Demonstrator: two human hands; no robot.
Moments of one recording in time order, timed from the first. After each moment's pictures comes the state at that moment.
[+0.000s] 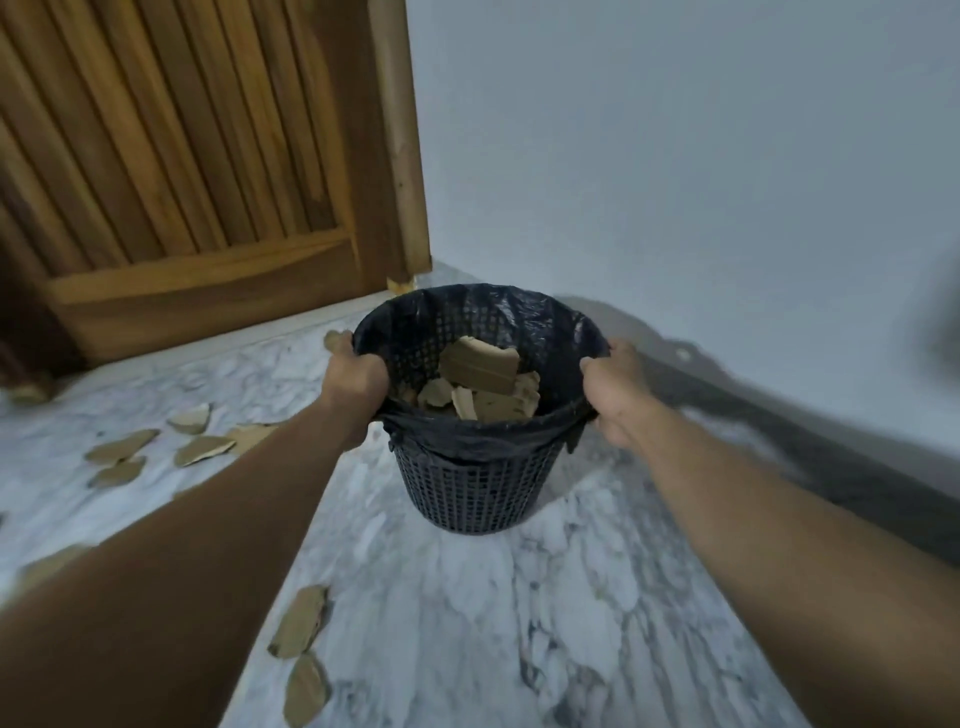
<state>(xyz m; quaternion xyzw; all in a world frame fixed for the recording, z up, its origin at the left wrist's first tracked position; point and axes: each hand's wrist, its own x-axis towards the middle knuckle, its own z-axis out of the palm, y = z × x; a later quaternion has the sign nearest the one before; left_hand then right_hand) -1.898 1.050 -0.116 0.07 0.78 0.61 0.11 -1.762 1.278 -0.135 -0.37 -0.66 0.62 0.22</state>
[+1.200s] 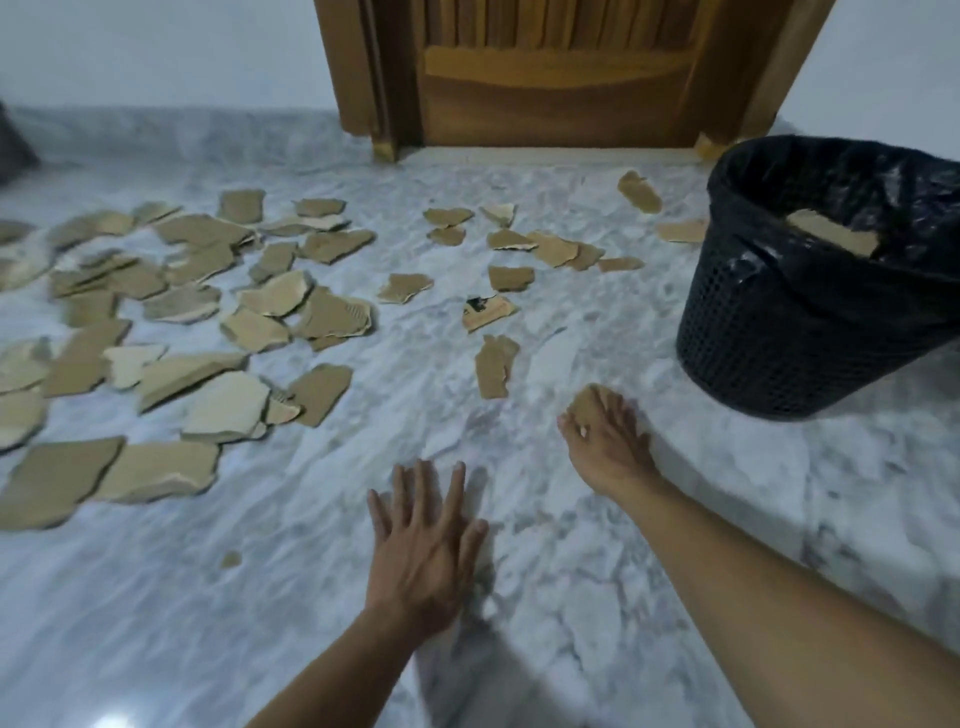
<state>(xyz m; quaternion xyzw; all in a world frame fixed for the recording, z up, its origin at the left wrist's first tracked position) -1.670 0.705 -0.368 0.04 0.99 0.11 0.11 -1.780 0.934 -0.336 -0.12 -0.95 0.24 -0.17</state>
